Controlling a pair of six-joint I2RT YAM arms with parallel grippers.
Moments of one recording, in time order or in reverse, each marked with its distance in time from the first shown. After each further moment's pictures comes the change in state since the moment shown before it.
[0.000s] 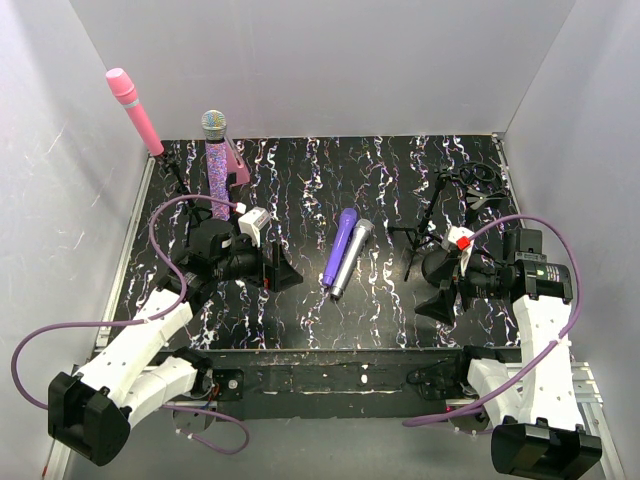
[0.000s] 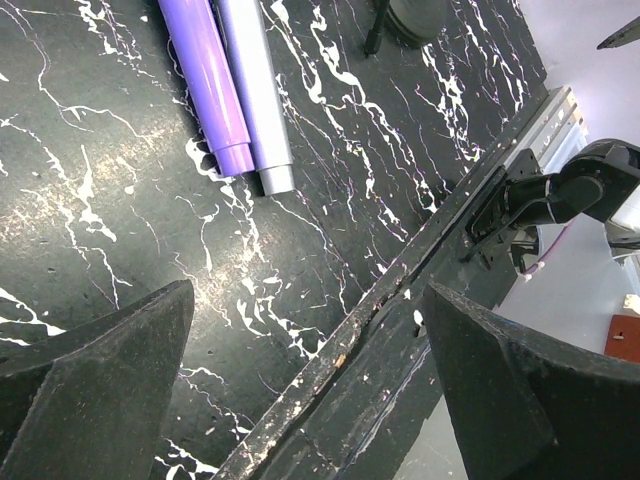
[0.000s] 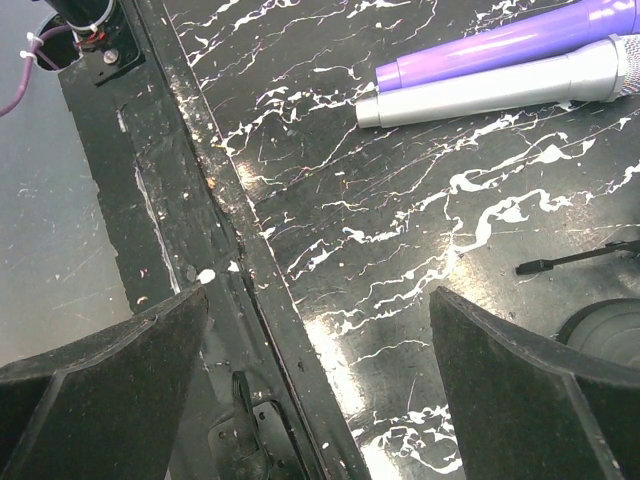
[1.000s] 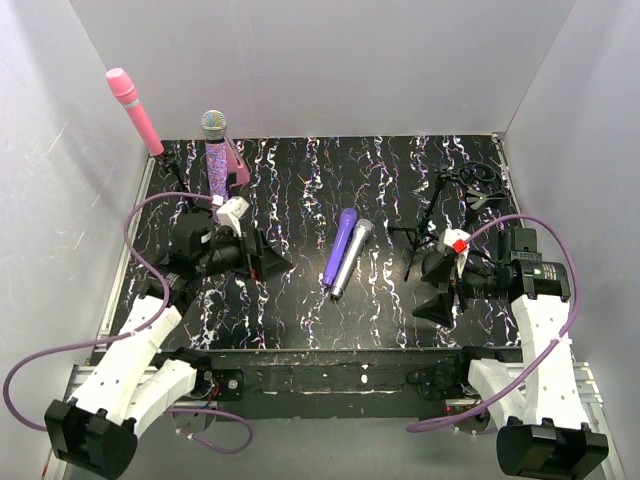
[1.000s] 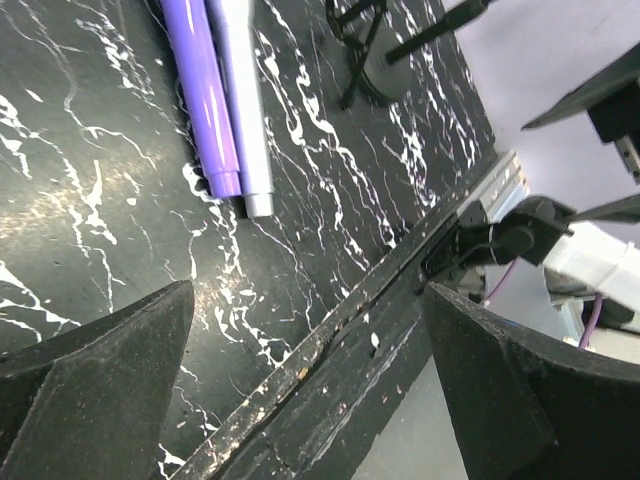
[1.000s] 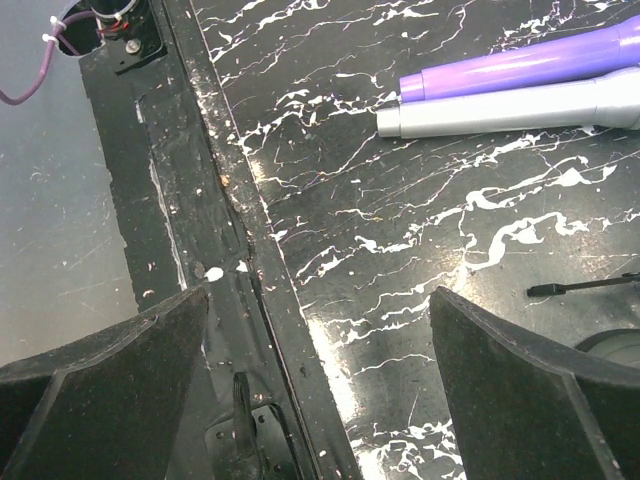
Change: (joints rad) left arm 0.152 -0.097 0.070 -0.079 0.075 -0.099; right arm 0.056 0.005 0.000 0.002 -0.016 -0.025
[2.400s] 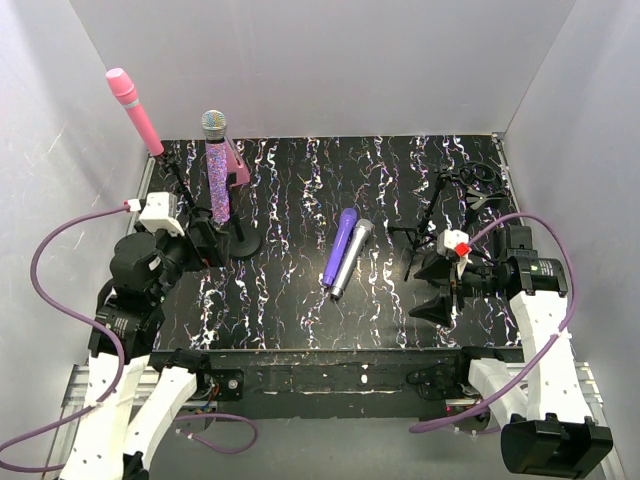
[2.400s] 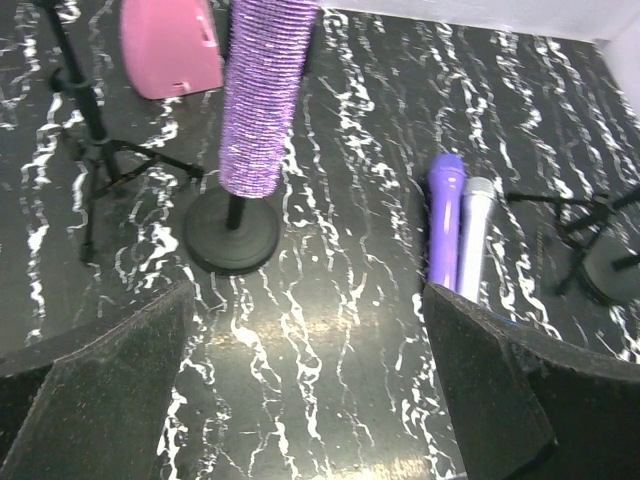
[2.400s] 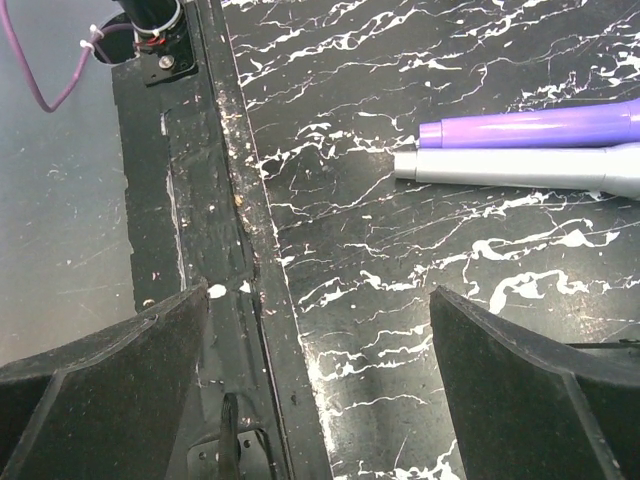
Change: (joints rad) left arm 0.082 -0.235 0.221 -0.260 -0.644 0.198; right arm 0.028 0.029 0.000 0.003 -0.096 -0.097
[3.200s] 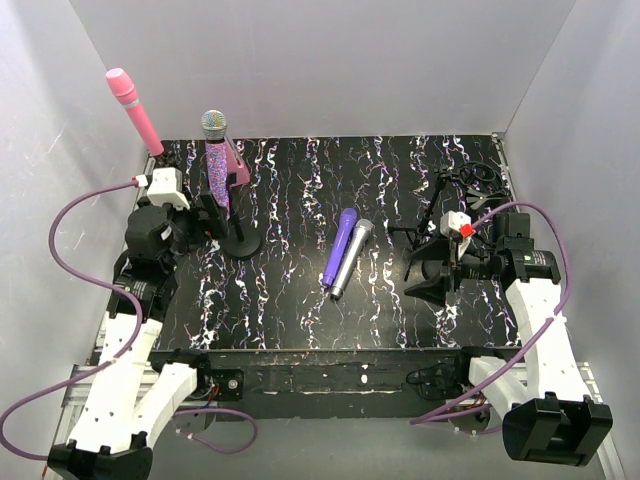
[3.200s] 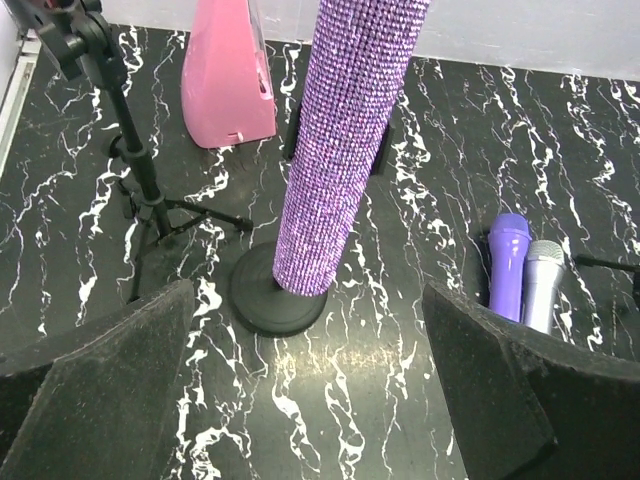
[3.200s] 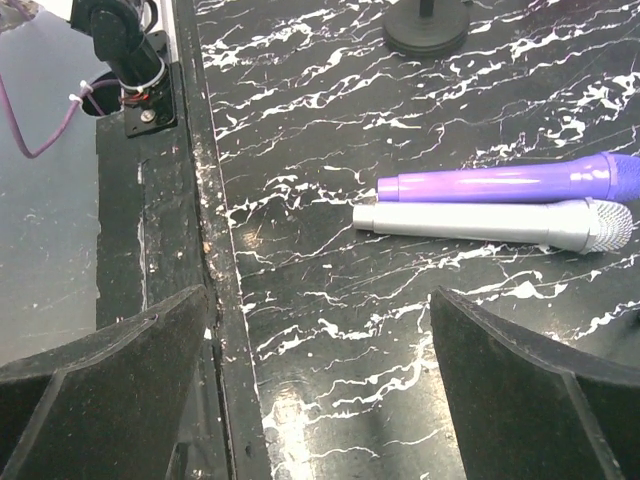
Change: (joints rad) left arm 0.052 0.171 -0.039 0.261 -0.042 0.066; right arm 0.000 0.069 -0.029 0.332 -0.098 0.202
